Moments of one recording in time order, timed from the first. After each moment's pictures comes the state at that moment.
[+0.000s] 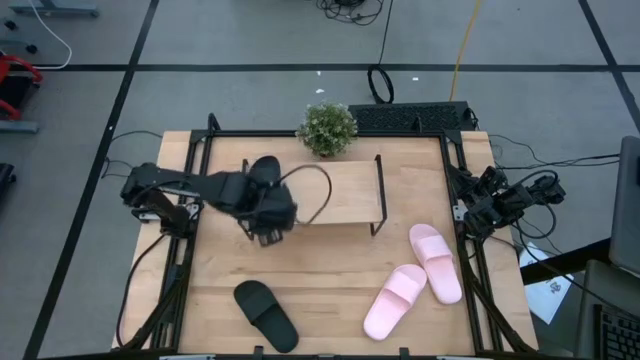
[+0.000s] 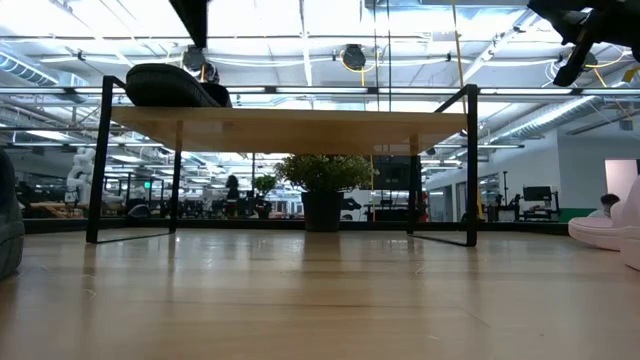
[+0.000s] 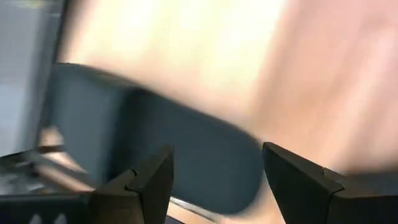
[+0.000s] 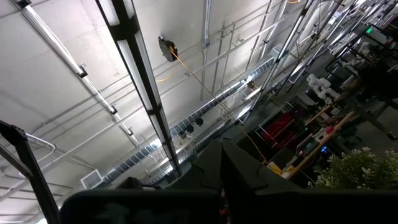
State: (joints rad) left arm -0.23 1.67 1.81 -1.57 -0.28 -0.55; right arm 0.42 0.01 0.02 0.90 0.79 0.14
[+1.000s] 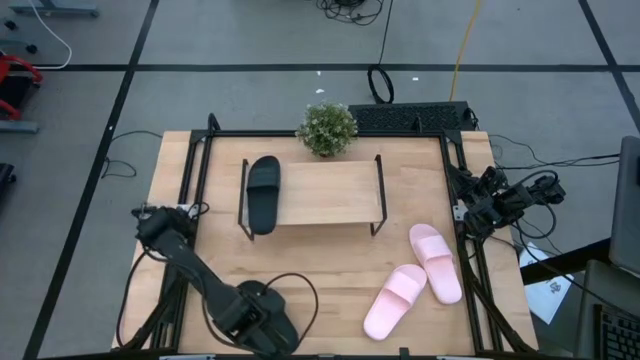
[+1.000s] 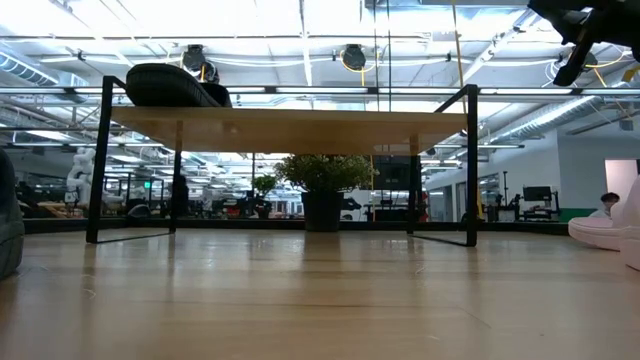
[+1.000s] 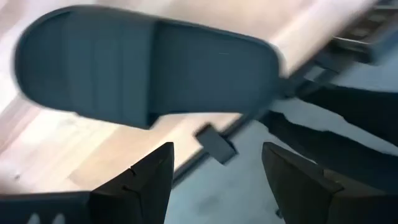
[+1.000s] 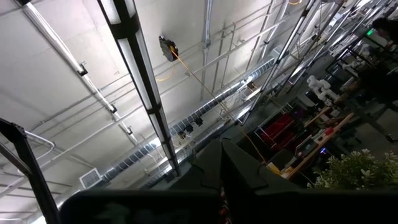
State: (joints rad) left arm -0.74 2.01 1.85 -1.25 0.10 -1.60; right arm 0.42 0.01 0.02 0.90 0.79 0.12
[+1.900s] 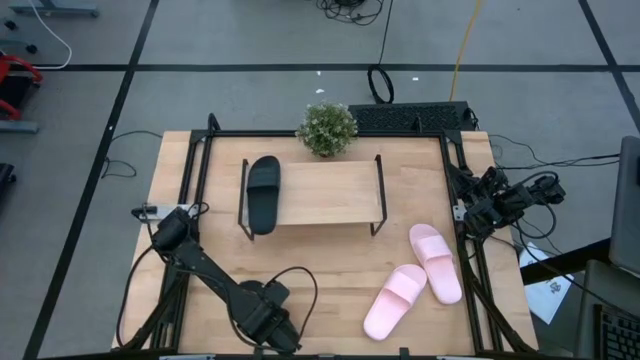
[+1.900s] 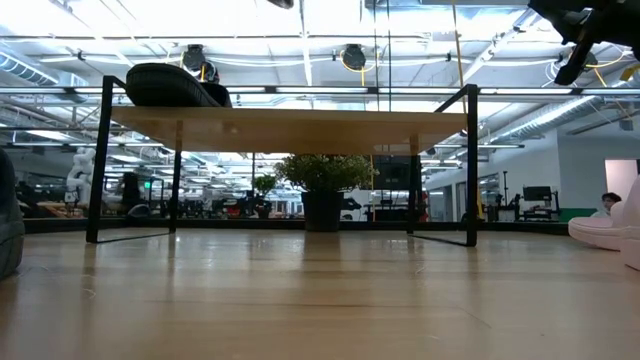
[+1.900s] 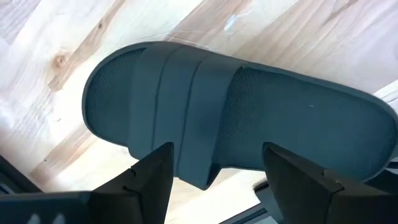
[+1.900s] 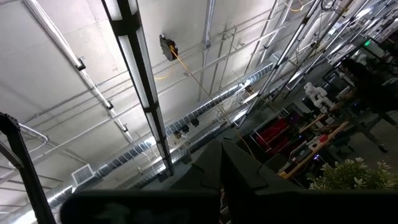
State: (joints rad) left arm -0.70 2.13 1.85 -1.39 0.05 -1.59; right arm 0.42 0.01 0.02 0.91 0.78 0.06
